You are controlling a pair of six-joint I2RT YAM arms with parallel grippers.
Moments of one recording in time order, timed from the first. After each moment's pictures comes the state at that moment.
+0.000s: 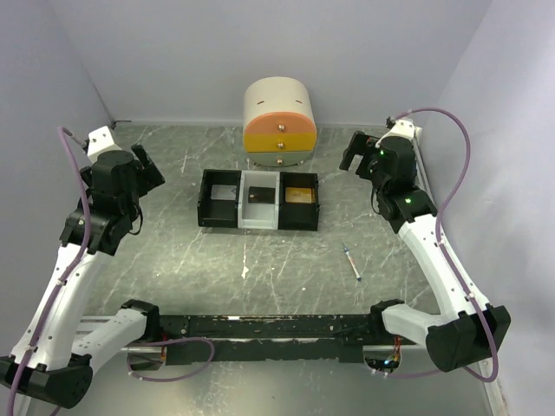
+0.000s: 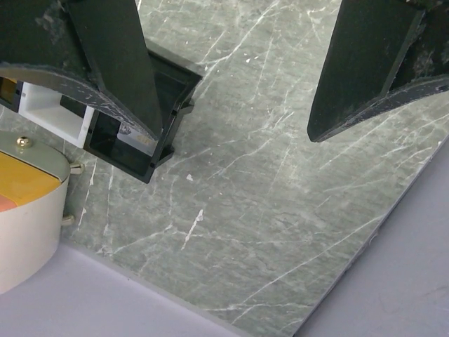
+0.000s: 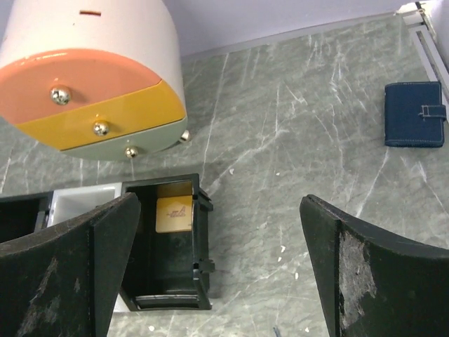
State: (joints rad) left arm -0.28 0.93 1.18 -0.66 -0.58 -0.46; right arm 0.26 1.13 1.12 -0.31 0.25 0.29
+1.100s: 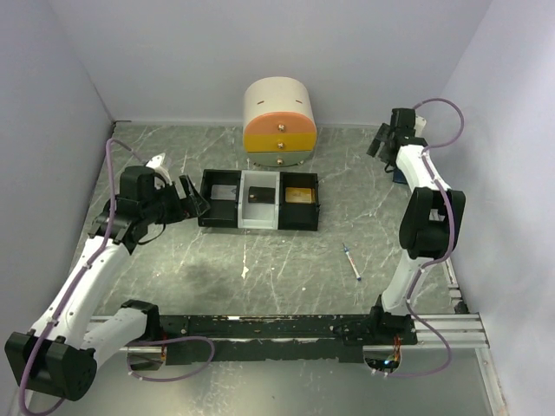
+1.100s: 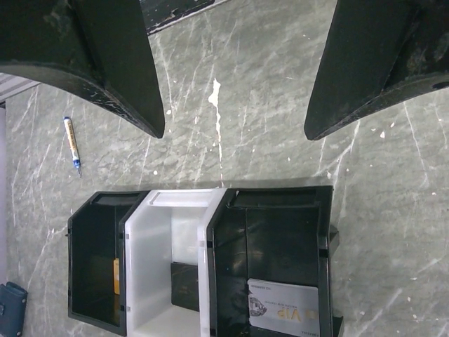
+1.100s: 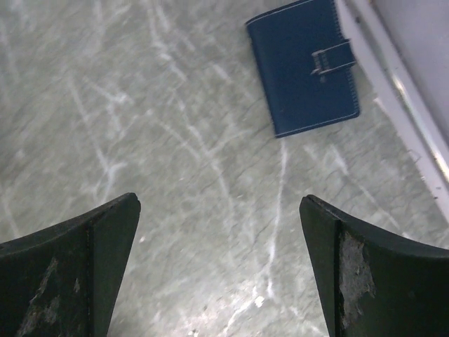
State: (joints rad) left arm -0.23 0.97 0.89 -0.54 0.21 -0.48; right arm -0.07 1.90 1.57 -0.48 0.26 0.37
